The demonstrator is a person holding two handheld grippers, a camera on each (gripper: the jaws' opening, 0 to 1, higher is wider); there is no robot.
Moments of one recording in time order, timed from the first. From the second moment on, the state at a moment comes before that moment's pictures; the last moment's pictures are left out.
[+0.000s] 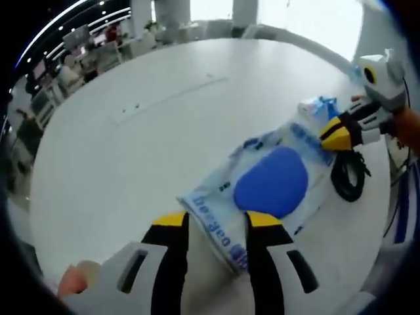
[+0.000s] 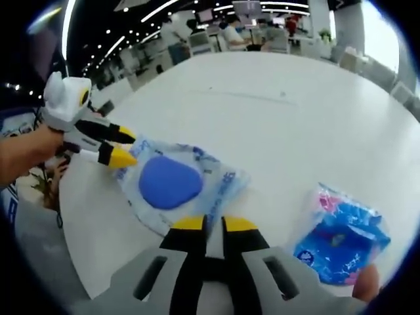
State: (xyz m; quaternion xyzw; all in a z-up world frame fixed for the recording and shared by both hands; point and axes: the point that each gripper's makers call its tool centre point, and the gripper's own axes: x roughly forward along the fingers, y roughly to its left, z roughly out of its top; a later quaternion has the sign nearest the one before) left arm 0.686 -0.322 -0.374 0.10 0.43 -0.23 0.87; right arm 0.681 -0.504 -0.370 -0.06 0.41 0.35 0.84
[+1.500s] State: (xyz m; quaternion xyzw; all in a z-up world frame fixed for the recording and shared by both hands) left arm 0.616 -0.368 -0.279 -0.01 0.24 -0.29 0.93; right arm 0.629 -0.501 -0.283 -0.09 0.27 0.36 0.89
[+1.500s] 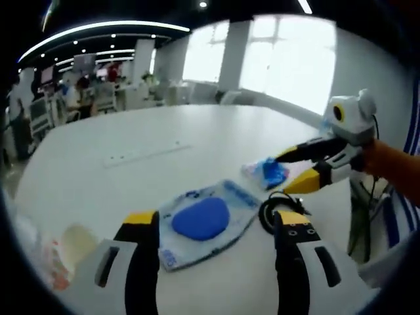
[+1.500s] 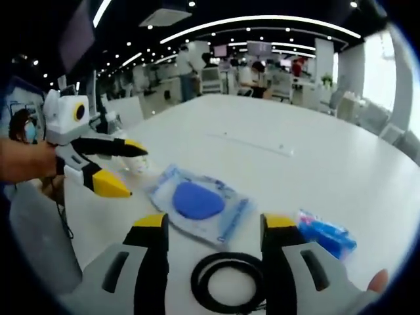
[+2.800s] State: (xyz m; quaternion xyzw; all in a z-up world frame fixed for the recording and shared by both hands) left arm 0.468 -0.340 -0.234 -0.02 0.15 -0.37 0.91; right arm 0.575 -0.575 -0.277 -0.03 0.24 0.29 0.93
